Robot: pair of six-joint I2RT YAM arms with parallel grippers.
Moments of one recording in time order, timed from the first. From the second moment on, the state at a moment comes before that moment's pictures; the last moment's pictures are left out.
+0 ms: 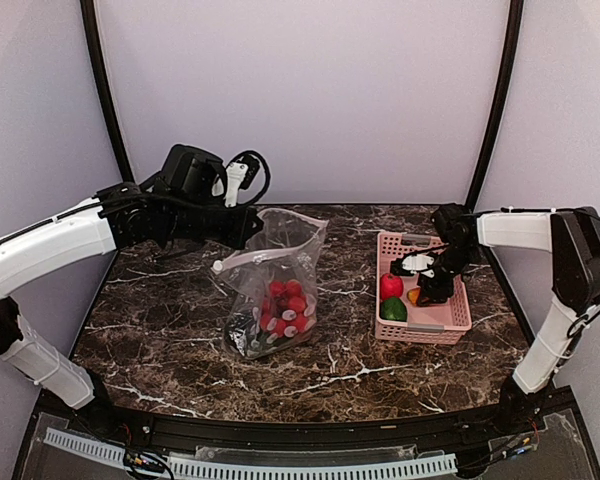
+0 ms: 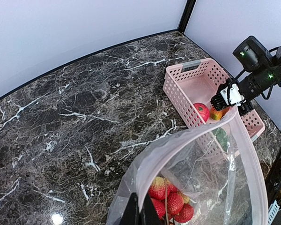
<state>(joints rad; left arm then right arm) -0.85 1.43 1.37 -0.53 -0.13 -0.27 0.27 1.71 1.10 -0.72 -0.22 -1.07</state>
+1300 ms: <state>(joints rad) -0.85 1.40 1.31 -0.49 -0.09 -0.28 0.37 1.55 1.44 -0.92 -0.51 -0.90</state>
